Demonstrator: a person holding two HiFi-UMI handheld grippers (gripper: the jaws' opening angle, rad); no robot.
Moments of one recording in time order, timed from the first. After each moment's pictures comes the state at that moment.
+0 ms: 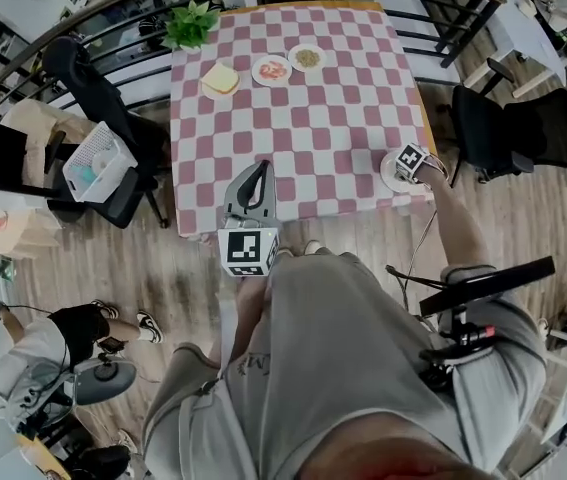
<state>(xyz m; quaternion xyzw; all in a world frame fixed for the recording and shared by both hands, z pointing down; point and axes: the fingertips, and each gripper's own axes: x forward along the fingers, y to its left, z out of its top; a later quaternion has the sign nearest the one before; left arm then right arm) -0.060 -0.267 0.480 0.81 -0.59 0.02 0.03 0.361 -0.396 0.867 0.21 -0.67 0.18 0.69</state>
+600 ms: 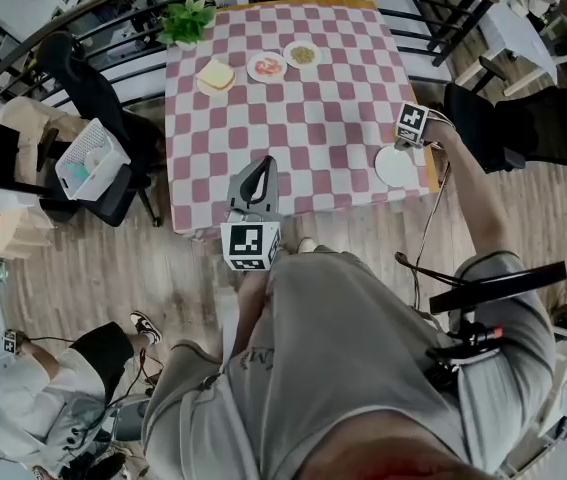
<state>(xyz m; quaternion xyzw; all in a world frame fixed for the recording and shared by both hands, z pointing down) -0.055 -0.256 0.488 0.81 -0.58 0.00 0.04 0.311 -0.436 0.740 0.09 -0.68 0.10 0.72</state>
